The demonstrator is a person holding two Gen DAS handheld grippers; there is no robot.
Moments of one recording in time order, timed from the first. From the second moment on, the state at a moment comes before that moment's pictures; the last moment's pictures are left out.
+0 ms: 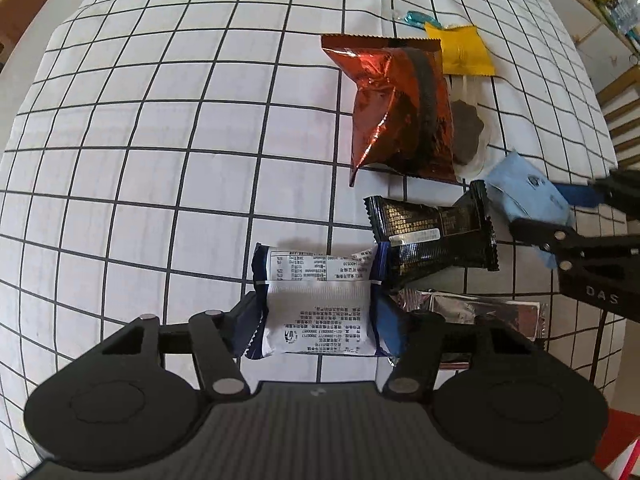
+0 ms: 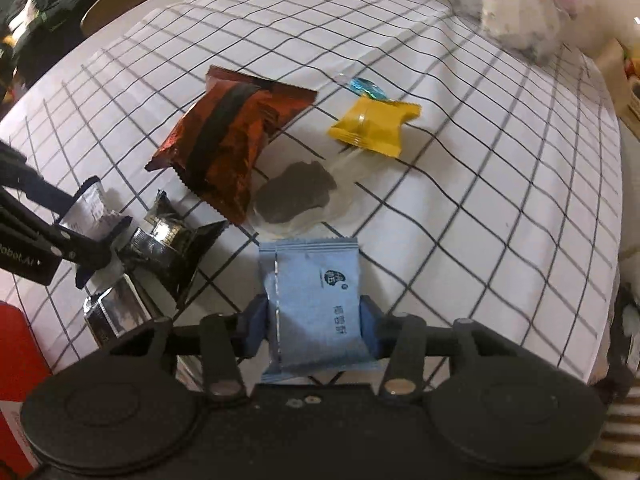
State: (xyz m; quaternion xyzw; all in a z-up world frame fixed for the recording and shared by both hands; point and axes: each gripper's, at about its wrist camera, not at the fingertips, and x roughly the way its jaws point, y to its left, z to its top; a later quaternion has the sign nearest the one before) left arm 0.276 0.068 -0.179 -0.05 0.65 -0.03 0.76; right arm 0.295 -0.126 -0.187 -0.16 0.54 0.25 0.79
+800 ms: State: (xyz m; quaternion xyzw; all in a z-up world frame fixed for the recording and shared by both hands) left arm 0.251 0.108 -0.118 -0.10 0.60 -0.02 0.79; right arm 0.242 -0.178 -0.101 -0.03 0.50 0.20 0.84
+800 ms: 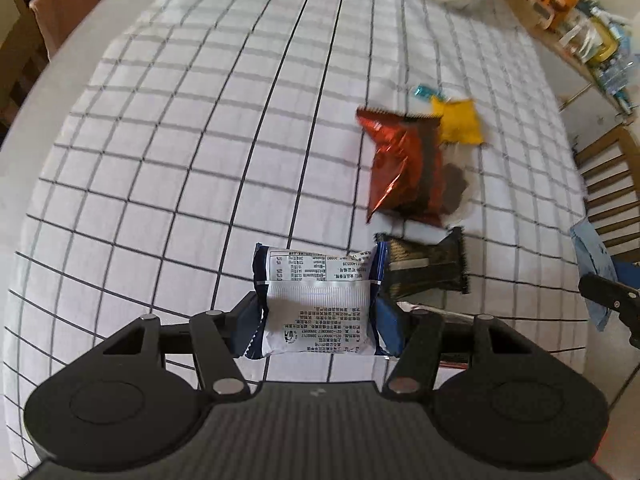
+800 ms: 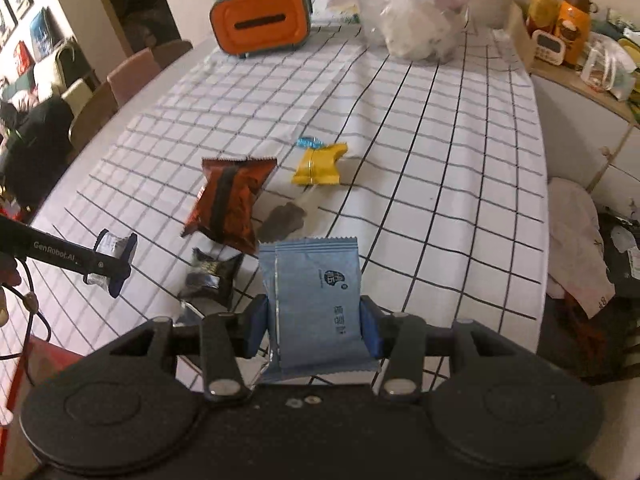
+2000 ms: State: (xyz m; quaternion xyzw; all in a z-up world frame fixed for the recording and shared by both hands) left arm 0.106 0.017 -0.046 0.00 0.57 -0.11 0.82; right arm 0.081 -0.179 -0.044 -0.04 0.47 0.25 0.84
